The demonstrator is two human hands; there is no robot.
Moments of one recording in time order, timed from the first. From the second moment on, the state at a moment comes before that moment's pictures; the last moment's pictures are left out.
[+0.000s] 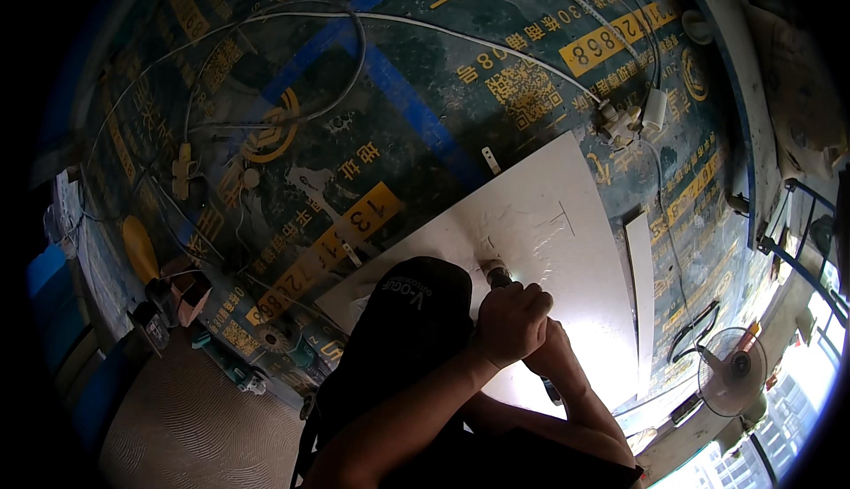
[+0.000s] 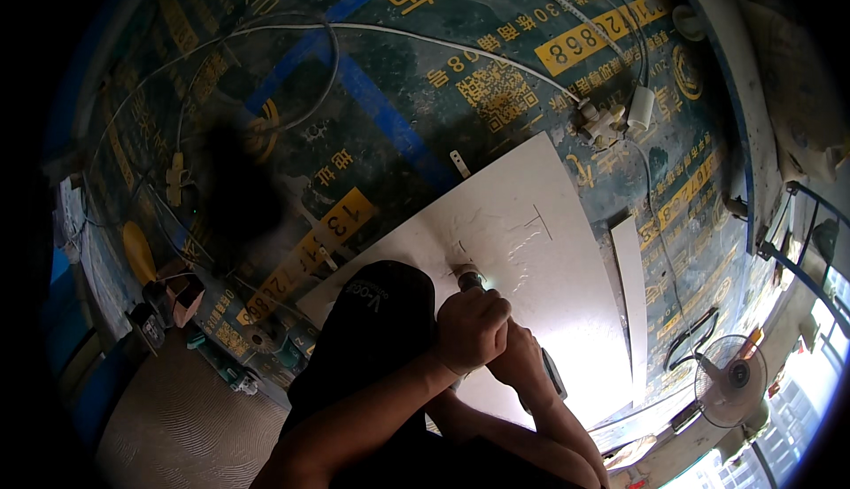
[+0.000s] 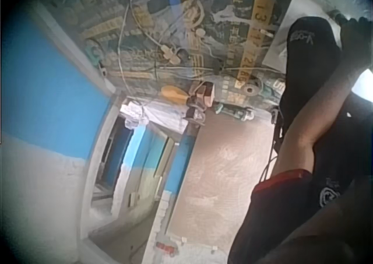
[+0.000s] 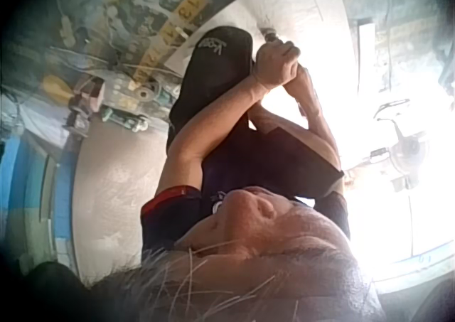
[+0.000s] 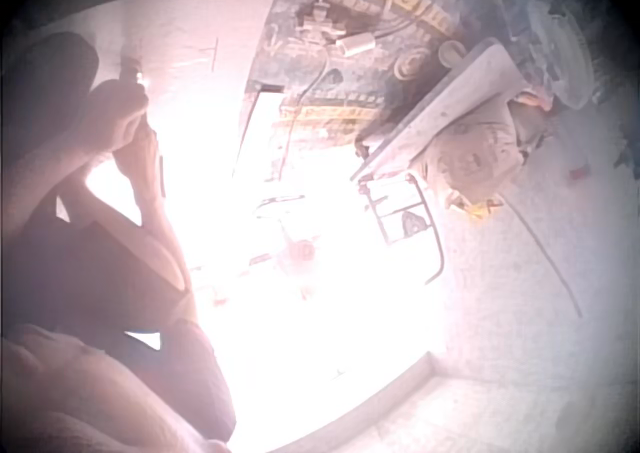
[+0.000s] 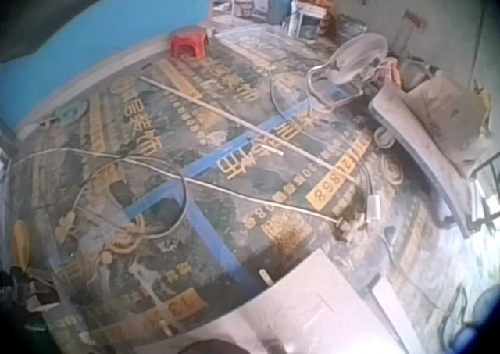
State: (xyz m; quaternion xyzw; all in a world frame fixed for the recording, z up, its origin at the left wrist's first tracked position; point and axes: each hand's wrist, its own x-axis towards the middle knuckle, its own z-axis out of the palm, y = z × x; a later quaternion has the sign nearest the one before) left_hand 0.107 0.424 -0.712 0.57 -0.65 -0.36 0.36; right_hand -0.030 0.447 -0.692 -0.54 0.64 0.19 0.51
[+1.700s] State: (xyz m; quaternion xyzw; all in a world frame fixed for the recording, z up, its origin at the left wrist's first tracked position) left_hand 0.097 0.421 -0.712 0.57 -0.66 -0.35 0.35; right_hand -0.035 0.449 -0.695 -0.55 0.63 0.20 0.51
